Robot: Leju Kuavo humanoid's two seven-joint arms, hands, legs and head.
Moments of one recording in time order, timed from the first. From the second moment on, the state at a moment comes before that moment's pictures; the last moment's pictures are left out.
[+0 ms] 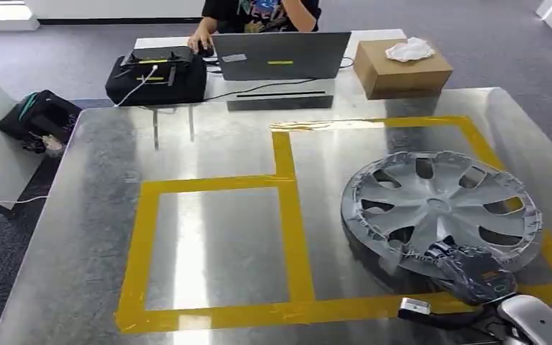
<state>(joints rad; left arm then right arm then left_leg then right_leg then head) -0.11 -0.10 0.63 -0.20 -0.96 0.02 -0.49 0.14 -0.57 0.28 -1.49 1.13 -0.31 -0.18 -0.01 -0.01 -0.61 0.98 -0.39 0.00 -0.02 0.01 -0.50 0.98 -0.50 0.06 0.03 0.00</state>
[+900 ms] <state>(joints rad) -0.13 -0.10 0.58 -0.20 -0.98 0.01 -0.47 -0.05 -0.52 0.43 -1.34 1.11 -0.32 -0.24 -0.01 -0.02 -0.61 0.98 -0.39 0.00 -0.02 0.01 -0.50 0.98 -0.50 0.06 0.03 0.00</state>
